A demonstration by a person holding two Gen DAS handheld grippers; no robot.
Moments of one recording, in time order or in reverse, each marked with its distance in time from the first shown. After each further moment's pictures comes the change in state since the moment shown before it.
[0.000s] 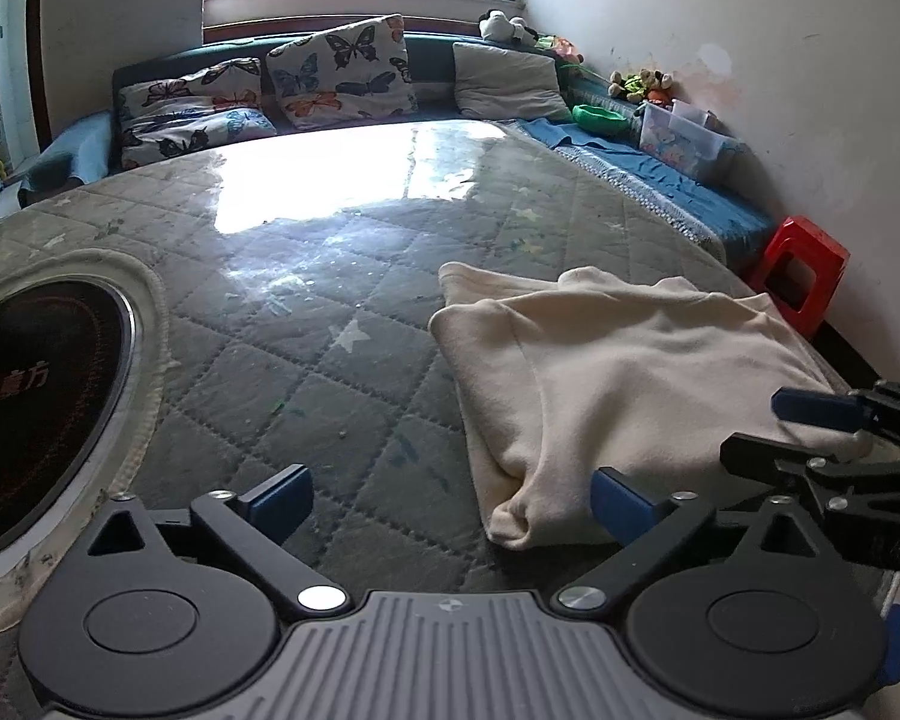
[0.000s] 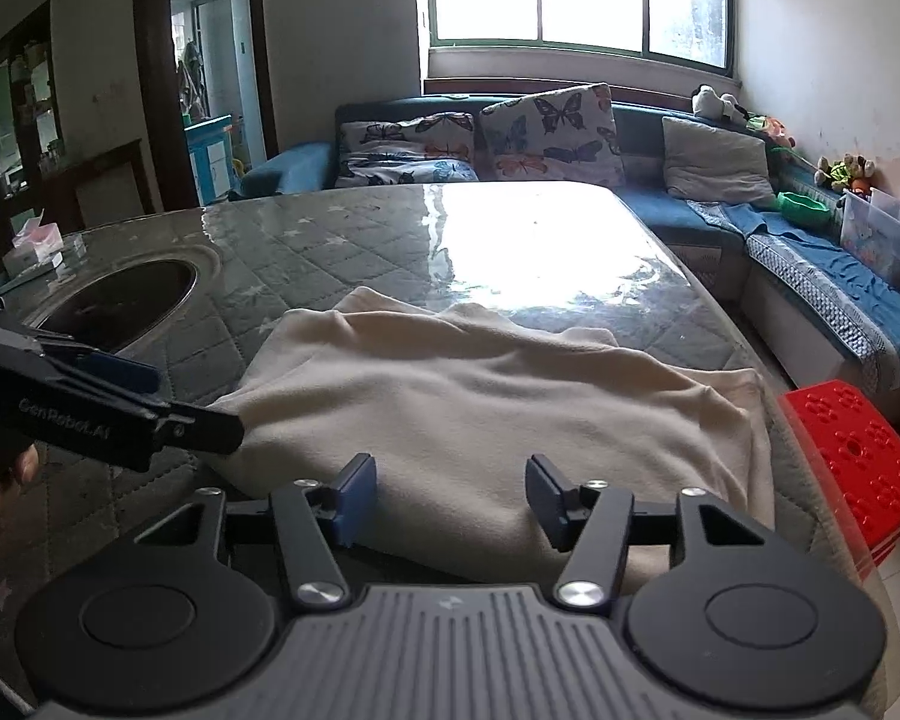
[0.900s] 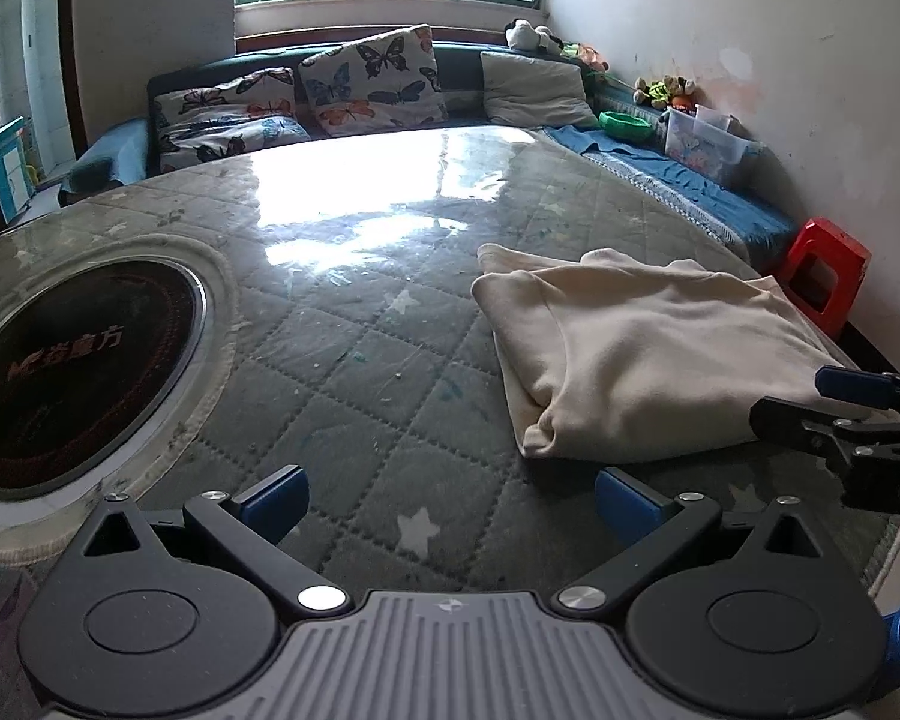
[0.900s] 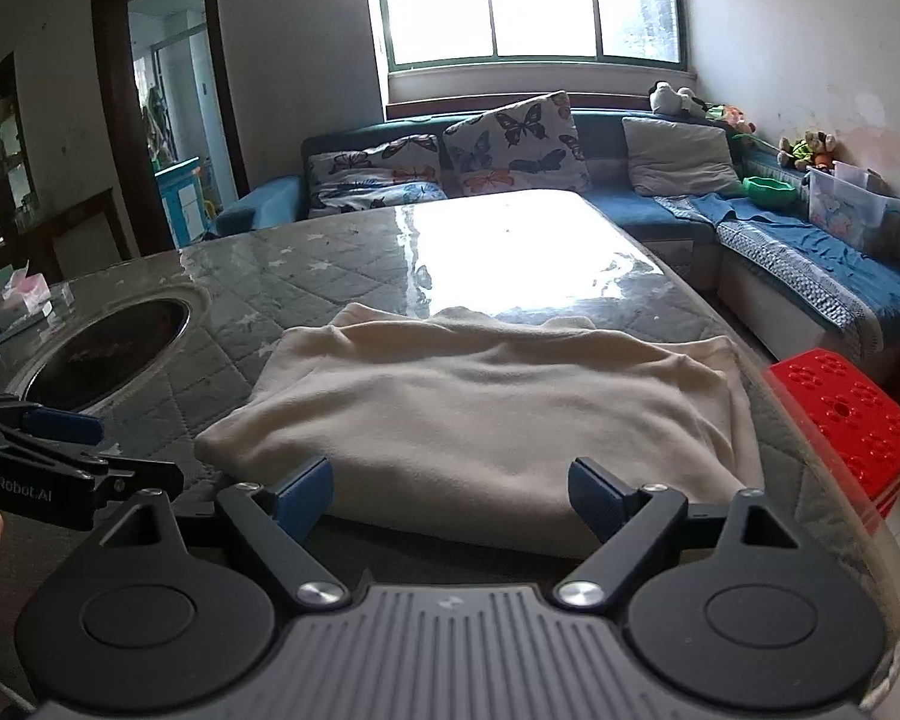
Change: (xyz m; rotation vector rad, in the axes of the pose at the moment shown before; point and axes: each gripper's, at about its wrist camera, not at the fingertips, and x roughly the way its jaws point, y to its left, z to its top) left arm -0.041 0.003 -0.029 -0.005 -0.027 0.068; right arm -0.025 0.006 -0.014 0.097 -0.056 -0.030
